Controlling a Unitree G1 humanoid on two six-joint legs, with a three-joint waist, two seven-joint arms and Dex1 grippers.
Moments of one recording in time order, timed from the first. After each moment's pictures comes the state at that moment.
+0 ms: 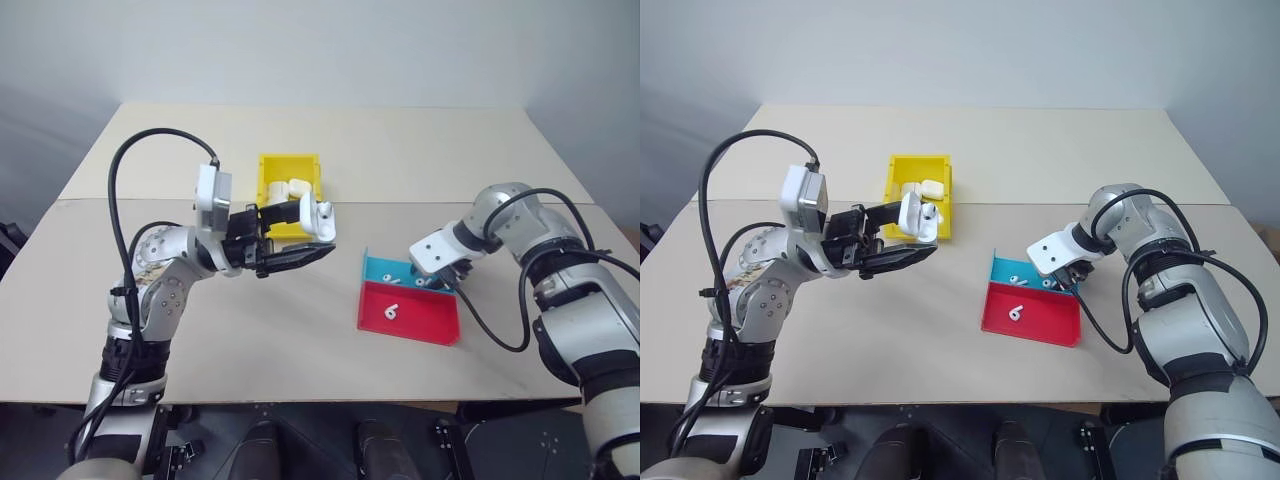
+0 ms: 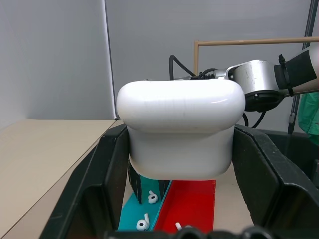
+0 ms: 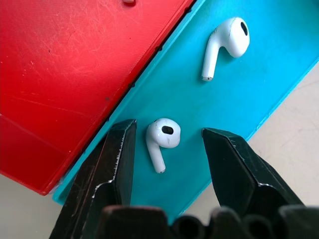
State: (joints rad) left arm -0.58 0.47 0.04 -0.14 -0.71 0.39 -1.17; right arm -1.17 -0.66 0.54 1.04 -0.35 -0.62 1.49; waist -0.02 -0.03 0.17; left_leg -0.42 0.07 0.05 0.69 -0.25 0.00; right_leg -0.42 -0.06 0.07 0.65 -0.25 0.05
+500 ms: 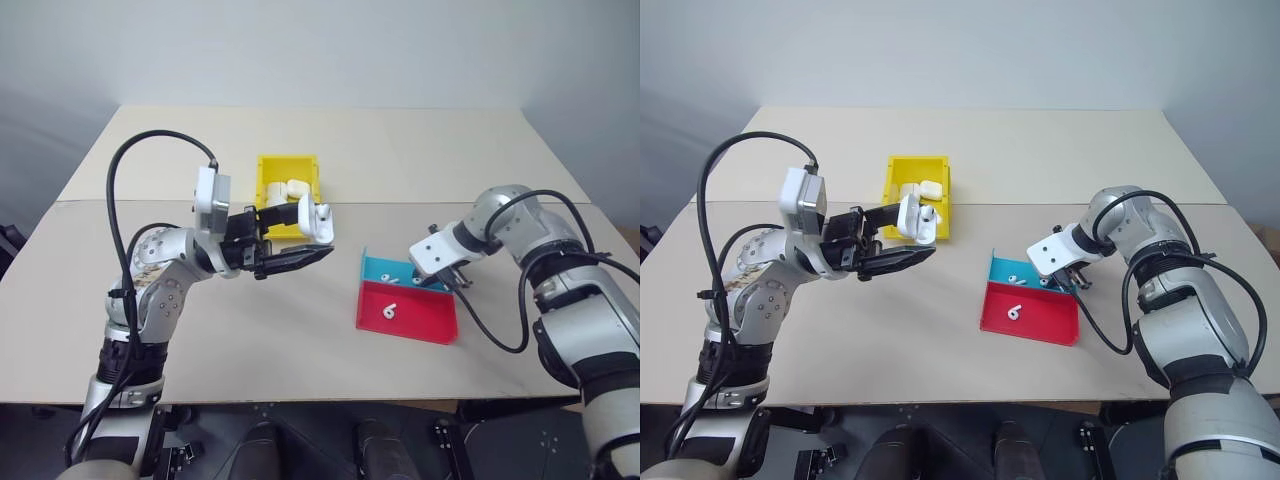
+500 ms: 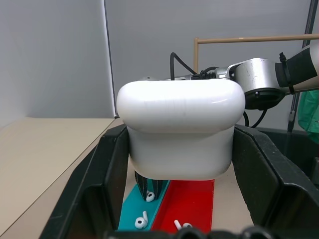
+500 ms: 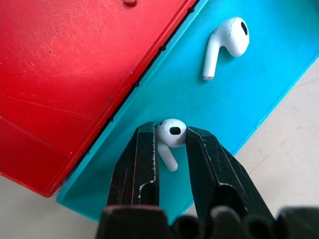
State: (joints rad) left arm -0.57 0.48 0.04 -0.15 -0.71 0.39 -1.17; right arm -1.15 -0.66 0.51 1.03 -0.35 -0.61 1.48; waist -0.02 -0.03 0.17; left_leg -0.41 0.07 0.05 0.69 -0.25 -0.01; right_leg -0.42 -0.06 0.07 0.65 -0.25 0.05
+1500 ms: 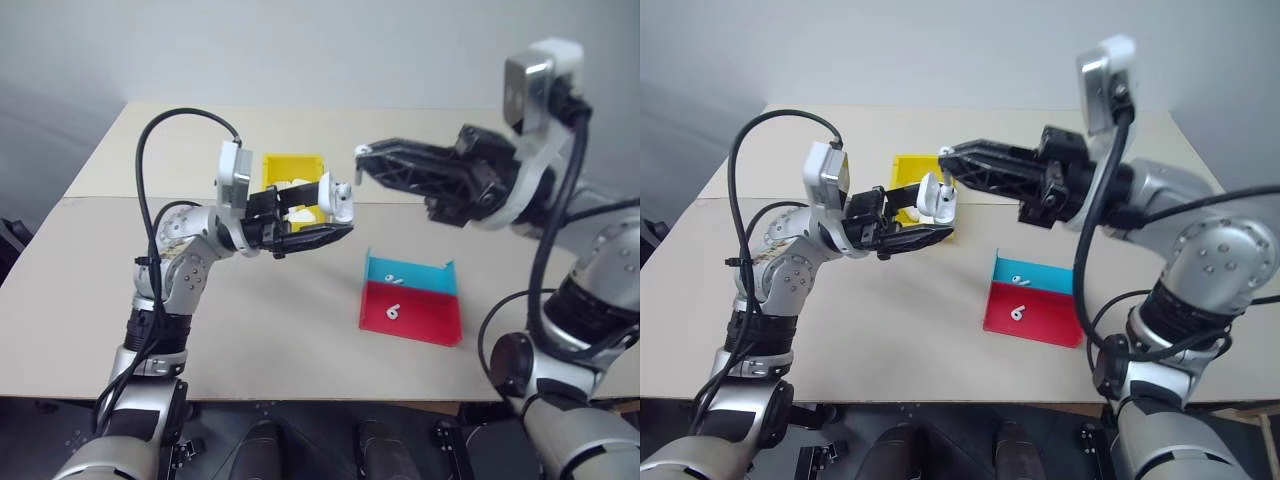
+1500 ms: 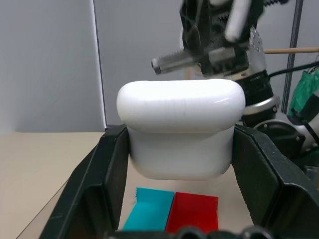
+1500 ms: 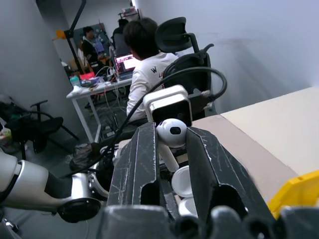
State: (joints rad) left arm -0.73 0.40 0.00 0.02 -0.67 0.37 -1.22; right arm -0.89 -0.36 -0.42 -0.44 1.05 1.38 0.68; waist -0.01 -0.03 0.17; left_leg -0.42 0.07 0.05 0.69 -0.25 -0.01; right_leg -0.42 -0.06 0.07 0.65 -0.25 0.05
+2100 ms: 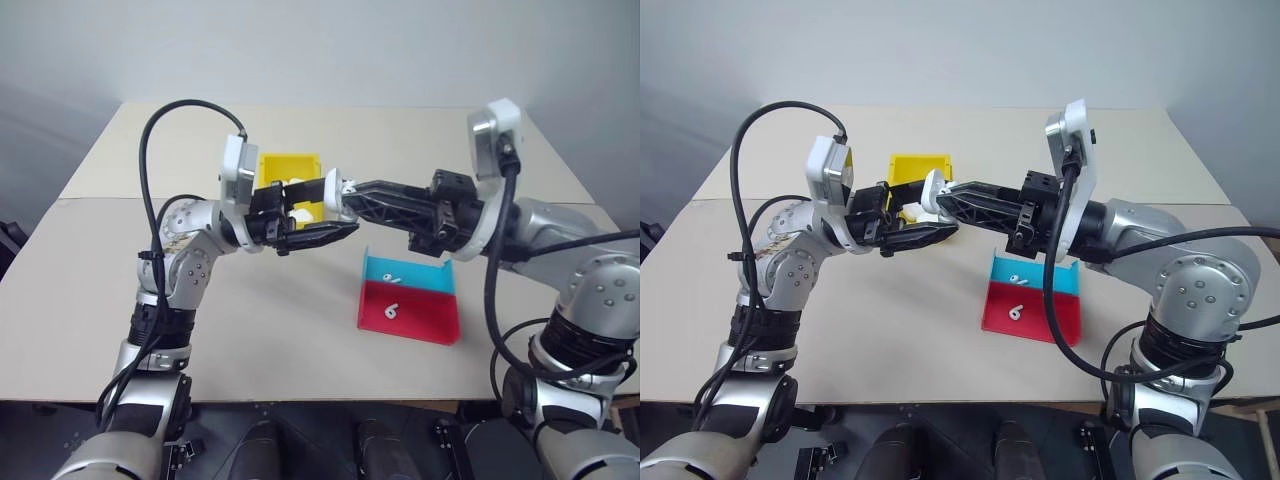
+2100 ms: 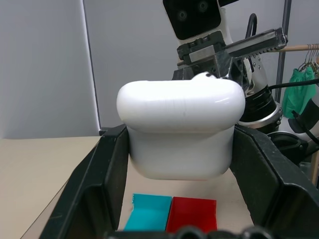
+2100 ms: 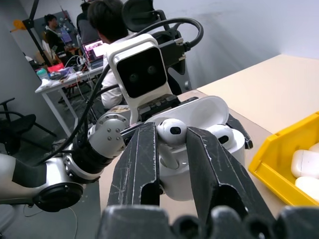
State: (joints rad) left arm -0.75 0.39 0.00 0.03 -0.67 0.37 -1.23; right arm -0.77 -0.46 -0.29 -0.46 1.12 1.24 0.54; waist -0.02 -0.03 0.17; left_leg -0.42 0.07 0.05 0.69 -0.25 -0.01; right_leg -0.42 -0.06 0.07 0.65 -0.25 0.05
